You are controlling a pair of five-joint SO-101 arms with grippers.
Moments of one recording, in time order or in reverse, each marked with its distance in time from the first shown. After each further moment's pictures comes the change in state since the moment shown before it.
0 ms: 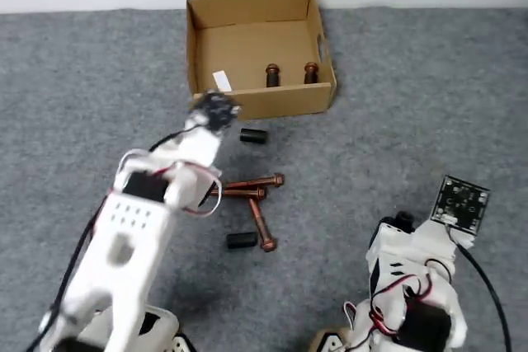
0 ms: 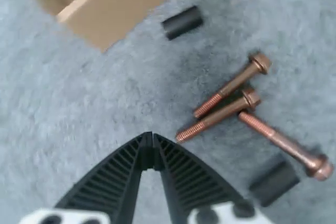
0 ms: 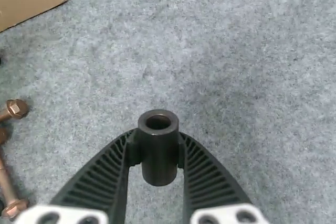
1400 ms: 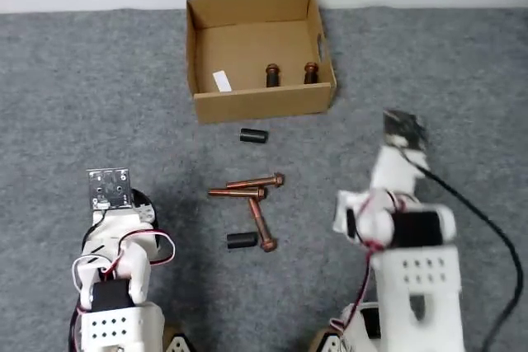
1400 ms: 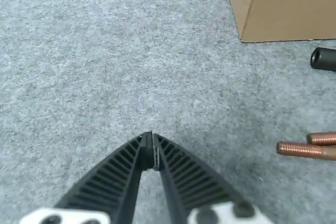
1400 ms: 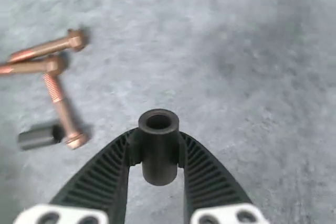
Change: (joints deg) left arm -23.6 -59.8 53.5 -17.0 18.7; right arm -17.3 39.1 -20.1 1.4 -6.5
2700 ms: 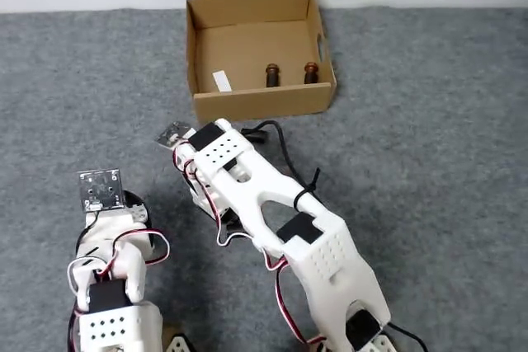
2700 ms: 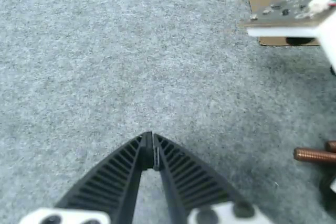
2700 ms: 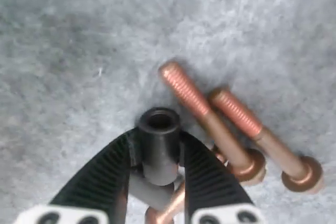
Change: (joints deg) left arm -3.2 0.0 0.0 0.0 0.0; right arm -39.9 95.3 -68.8 3.3 22.2
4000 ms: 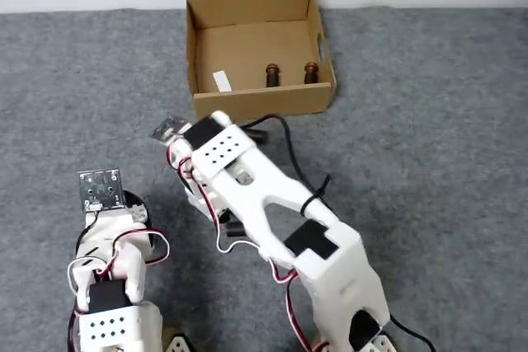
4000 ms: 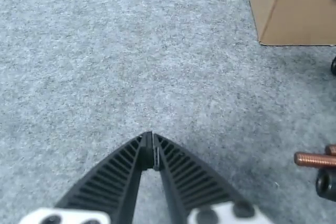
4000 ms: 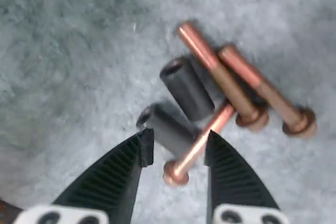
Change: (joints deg) left arm -0.1 0.0 0.0 0.0 0.0; right arm -1.6 -6.6 0.0 6.0 -1.5
